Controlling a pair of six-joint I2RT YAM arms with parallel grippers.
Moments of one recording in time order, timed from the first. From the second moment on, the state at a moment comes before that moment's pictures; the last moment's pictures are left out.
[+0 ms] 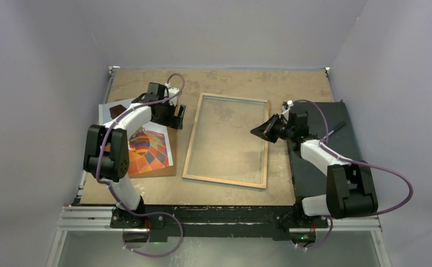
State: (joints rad) left arm -0.18 1.75 1.22 -0.49 0.21 0.09; right arm 0.14 1.37 0.65 0.11 -0.59 0.93
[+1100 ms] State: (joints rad) left arm -0.26 1.81 1.16 -0.45 0.22 0.08; right arm 0.14 1.31 0.59 0.13 -0.52 0.87
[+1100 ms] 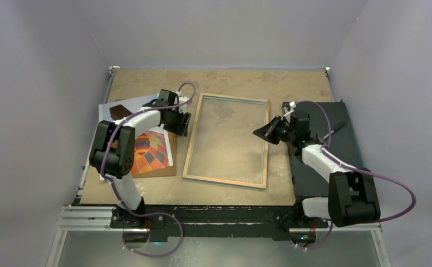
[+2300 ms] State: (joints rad) left arm -0.29 1.82 1.18 -0.46 0.29 0.06; right arm 0.23 1.17 0.74 0.13 -0.49 0.84
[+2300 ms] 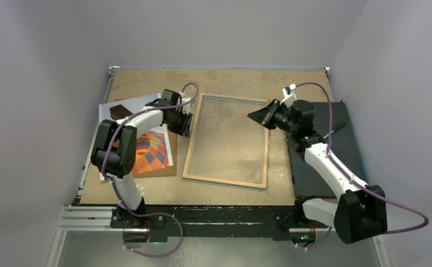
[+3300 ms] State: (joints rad) left arm -0.17 1.77 1.23 -0.50 0.36 0.04; right arm 0.31 1.19 0.75 0.23 -0.42 1.05
